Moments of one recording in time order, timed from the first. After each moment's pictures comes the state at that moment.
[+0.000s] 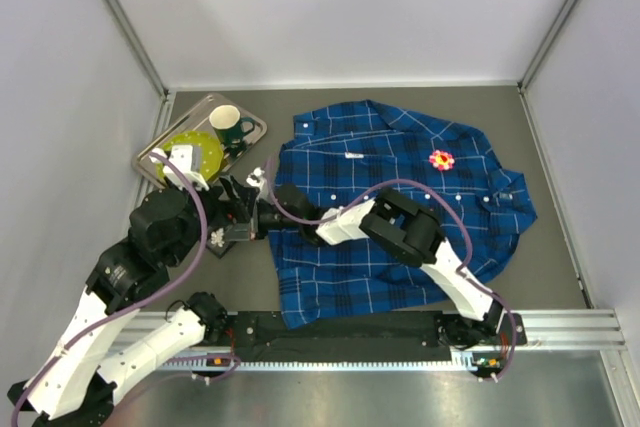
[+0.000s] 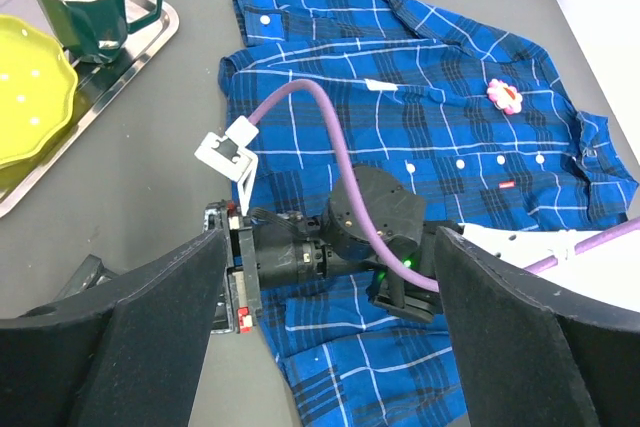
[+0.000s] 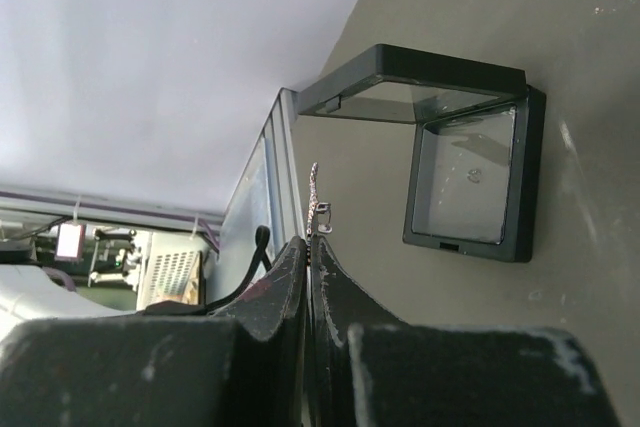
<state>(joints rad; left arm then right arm) -0.66 0.61 1.07 -0.74 -0.32 -0.45 1.07 2.34 1.44 0.78 -0.48 1.05</state>
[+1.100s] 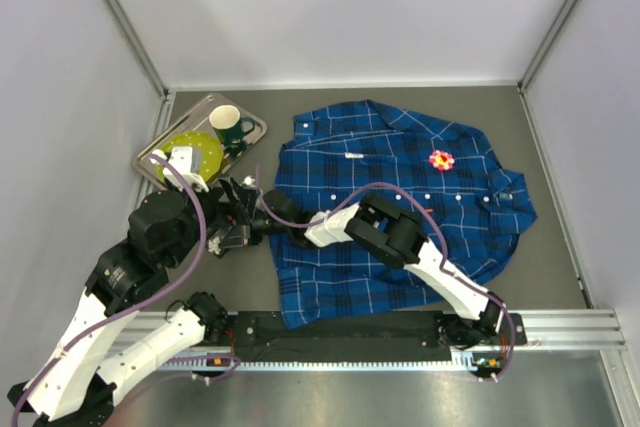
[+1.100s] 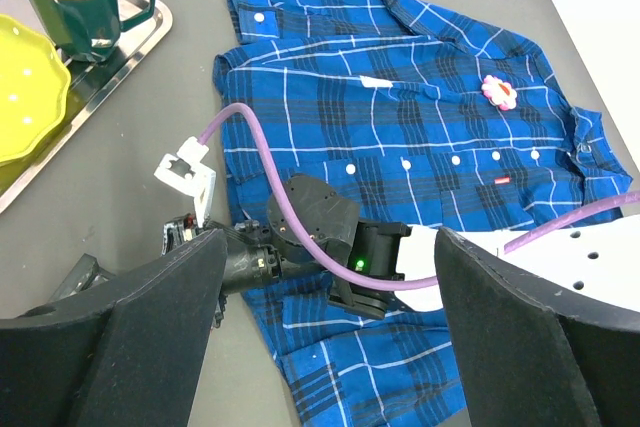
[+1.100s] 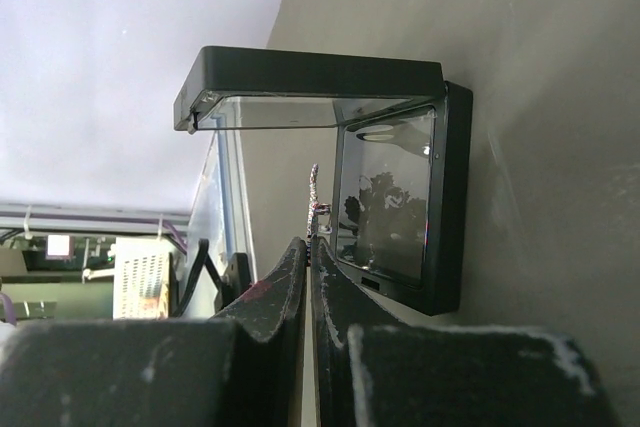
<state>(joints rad) -0.66 0.60 1.06 -0.74 -0.30 -0.45 1.09 2.51 1.61 0.68 -0.48 1.04</state>
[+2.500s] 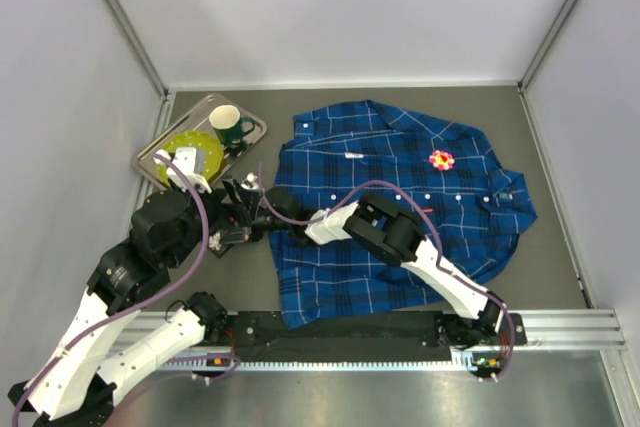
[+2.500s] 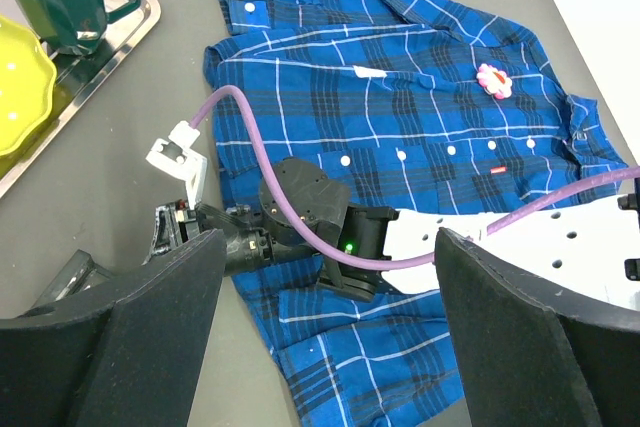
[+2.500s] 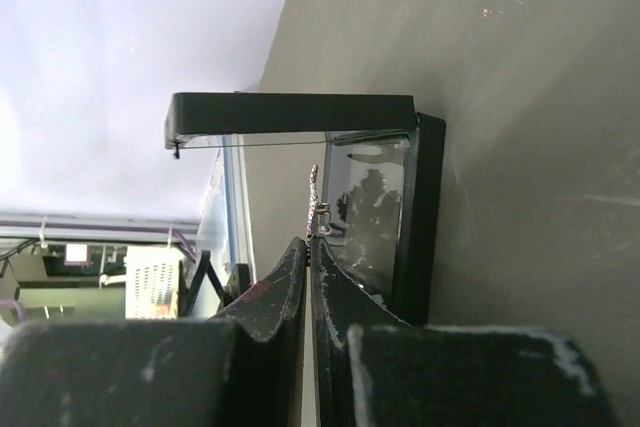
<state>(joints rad) -0.66 0.60 1.05 -0.74 -0.28 -0.45 1.06 2.55 1.64 0.70 -0.50 1.08</state>
